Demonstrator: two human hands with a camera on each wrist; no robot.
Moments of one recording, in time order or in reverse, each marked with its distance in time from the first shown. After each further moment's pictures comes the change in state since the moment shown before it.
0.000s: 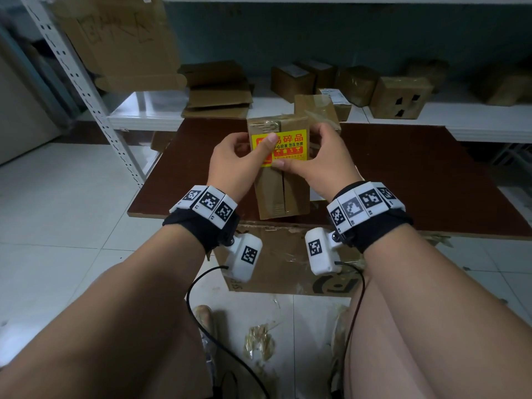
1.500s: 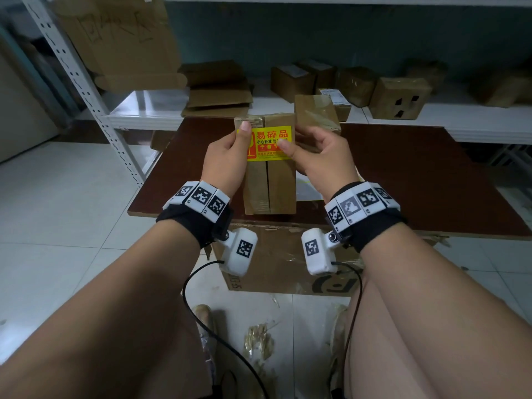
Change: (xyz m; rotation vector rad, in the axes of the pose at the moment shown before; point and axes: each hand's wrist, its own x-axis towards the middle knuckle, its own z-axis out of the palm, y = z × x) left_hand -0.003 0.016 -0.013 -0.008 -0.050 -0.042; right_hand 0.004 0.004 0.012 0.335 0.025 0.015
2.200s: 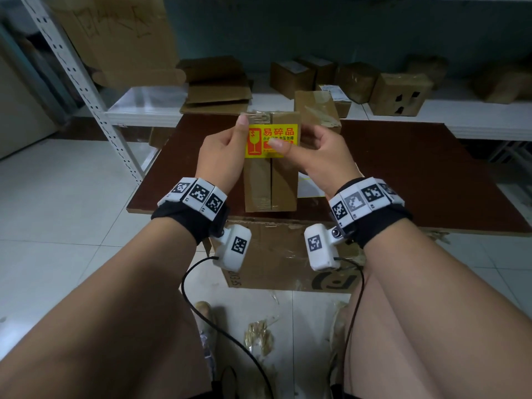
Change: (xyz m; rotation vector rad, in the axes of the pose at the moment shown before) left_hand 0.004 -0.001 -0.005 0.144 0.020 0.035; right_hand -0.003 -0.004 -0.005 -0.066 -0.099 0.052
